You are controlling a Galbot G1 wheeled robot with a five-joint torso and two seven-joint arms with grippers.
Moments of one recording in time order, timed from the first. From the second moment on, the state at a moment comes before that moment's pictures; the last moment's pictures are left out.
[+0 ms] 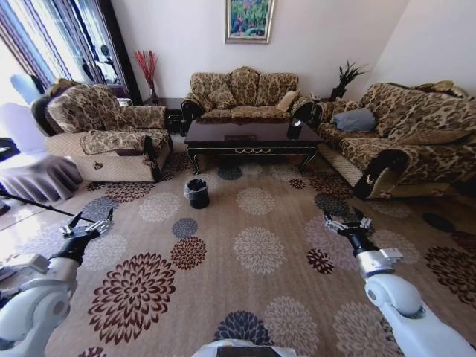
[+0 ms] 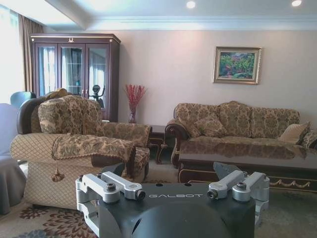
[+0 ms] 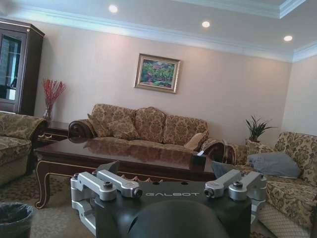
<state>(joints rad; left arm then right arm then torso) 1.65 -1.00 -1.06 -2.11 -0.80 0.09 -0.04 -1.54 0.88 0.78 1.93 0.57 0.15 0.08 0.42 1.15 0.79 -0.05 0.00</state>
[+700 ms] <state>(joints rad) 1.64 -1.00 -1.03 -2.14 -0.82 0.12 -0.12 -1.53 0.88 0.77 1.97 0.64 0.14 0.16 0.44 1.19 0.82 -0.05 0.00</state>
